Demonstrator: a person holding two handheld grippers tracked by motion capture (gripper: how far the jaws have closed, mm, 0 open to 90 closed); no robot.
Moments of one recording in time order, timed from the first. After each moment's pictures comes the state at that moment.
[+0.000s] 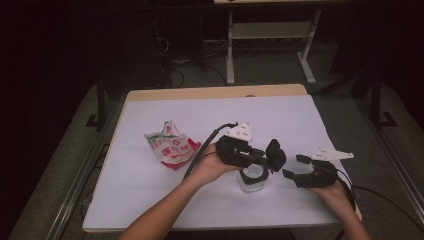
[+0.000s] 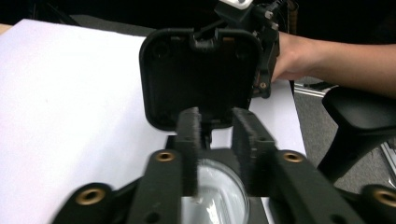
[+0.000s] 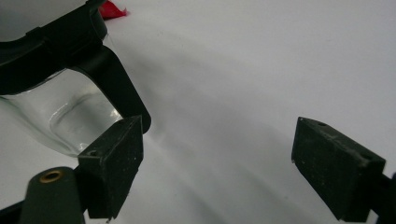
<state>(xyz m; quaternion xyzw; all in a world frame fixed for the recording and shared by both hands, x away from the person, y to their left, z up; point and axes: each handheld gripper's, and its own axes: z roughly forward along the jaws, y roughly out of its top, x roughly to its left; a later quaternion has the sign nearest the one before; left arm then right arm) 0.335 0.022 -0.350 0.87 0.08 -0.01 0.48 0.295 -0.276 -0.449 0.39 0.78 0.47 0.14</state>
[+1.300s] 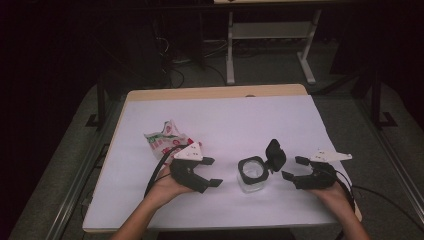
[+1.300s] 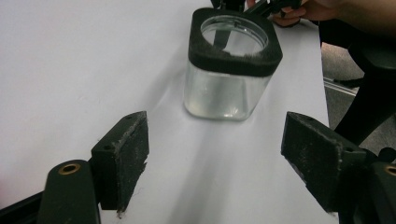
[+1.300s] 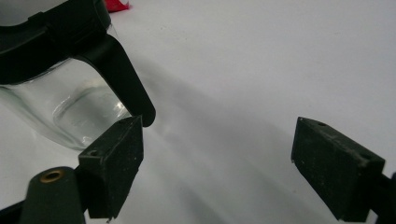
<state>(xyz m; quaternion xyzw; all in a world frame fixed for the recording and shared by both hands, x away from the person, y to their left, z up) 0.301 0.136 -0.393 0.87 0.17 0.02 0.46 0.292 -0.274 -0.452 0.39 0.79 0.46 0.14</state>
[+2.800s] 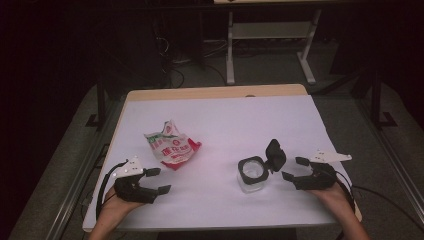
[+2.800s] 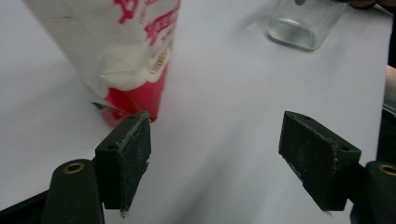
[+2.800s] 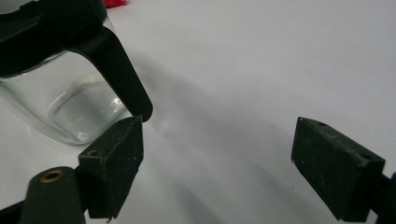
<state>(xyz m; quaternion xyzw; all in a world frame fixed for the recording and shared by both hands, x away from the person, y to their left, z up) 0.265 0.272 -0.416 0.83 0.30 0.09 0.46 0.292 -0.274 -0.455 0.39 0.79 0.46 0.14</state>
